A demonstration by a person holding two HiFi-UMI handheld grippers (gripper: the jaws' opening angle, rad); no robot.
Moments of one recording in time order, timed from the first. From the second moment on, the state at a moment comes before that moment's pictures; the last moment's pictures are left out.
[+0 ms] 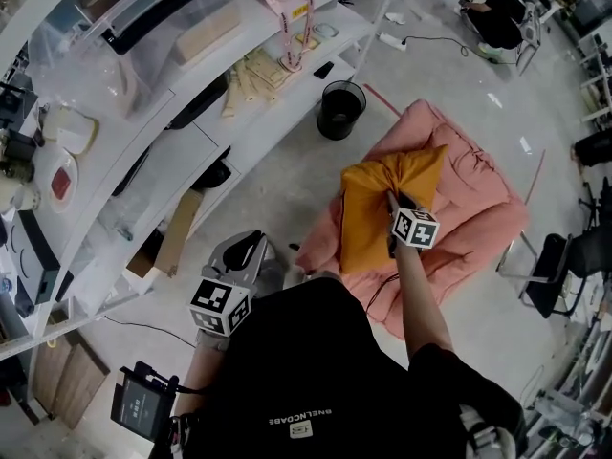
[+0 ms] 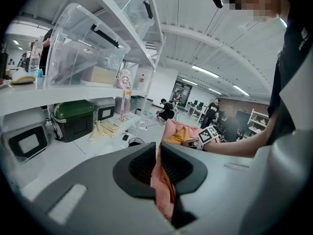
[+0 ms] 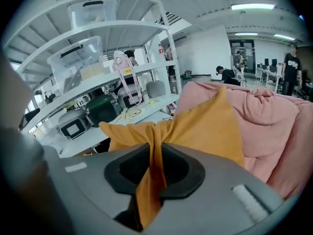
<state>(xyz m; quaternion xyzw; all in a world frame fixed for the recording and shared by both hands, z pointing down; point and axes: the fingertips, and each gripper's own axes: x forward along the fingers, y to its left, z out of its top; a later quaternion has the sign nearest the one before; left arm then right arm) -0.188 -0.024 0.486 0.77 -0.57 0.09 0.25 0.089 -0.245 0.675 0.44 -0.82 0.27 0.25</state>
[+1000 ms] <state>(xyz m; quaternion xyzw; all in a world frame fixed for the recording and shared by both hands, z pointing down) -0.126 -0.101 0.491 0.88 -0.40 0.08 0.25 0.208 -0.182 0.574 0.63 -0.72 0.26 0.12</state>
